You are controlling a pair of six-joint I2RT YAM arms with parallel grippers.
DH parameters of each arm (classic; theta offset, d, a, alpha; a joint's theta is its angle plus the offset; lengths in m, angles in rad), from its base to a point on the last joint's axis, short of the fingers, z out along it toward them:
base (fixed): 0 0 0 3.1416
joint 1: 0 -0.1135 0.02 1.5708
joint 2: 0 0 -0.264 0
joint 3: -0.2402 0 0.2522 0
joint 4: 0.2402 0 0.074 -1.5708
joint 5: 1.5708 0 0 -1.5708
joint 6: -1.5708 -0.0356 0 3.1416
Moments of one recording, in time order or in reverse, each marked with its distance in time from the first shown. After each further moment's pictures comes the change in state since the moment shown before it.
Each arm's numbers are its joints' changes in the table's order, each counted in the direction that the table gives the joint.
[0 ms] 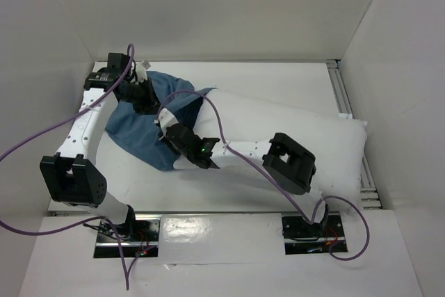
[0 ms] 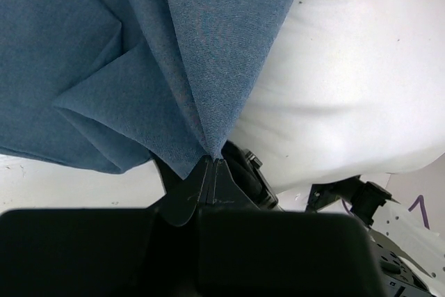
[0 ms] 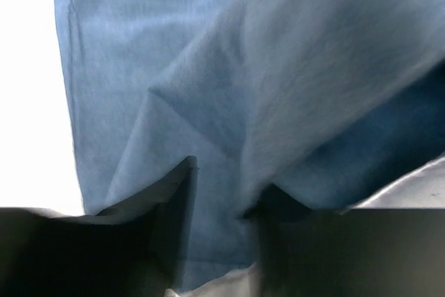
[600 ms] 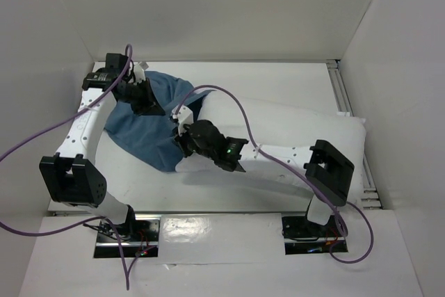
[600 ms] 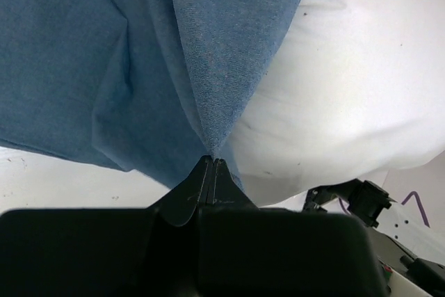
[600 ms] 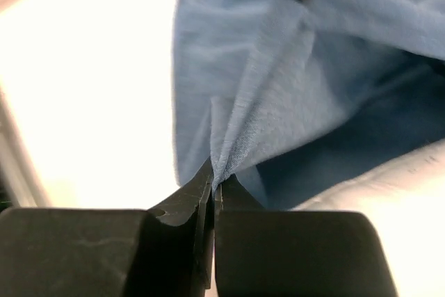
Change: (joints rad) left arm -0.016 0.000 0.000 0.013 0.001 0.000; right arm 0.004 -0.310 0.232 -0.083 -0.199 -0.110
